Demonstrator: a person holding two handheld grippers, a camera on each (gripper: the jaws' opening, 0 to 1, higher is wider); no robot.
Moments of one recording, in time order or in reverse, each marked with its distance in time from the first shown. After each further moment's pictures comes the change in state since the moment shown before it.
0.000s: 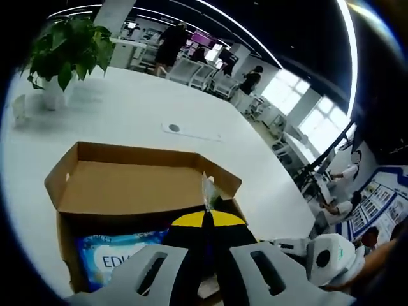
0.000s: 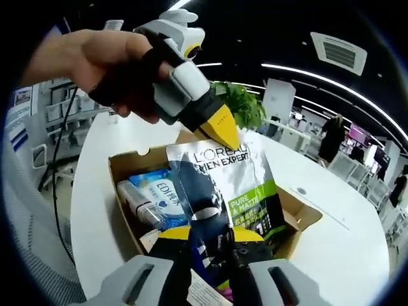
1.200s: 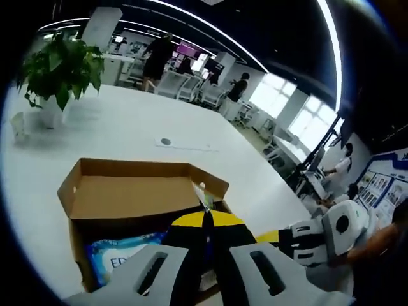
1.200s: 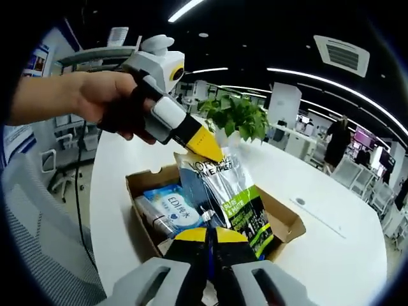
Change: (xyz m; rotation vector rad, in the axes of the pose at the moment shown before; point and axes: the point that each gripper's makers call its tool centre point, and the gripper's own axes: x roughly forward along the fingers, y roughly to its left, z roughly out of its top) left arm -0.036 -0.015 0.009 0.079 -0.079 -0.059; right arm -0.042 -0.002 0.041 -0.012 -0.036 0.041
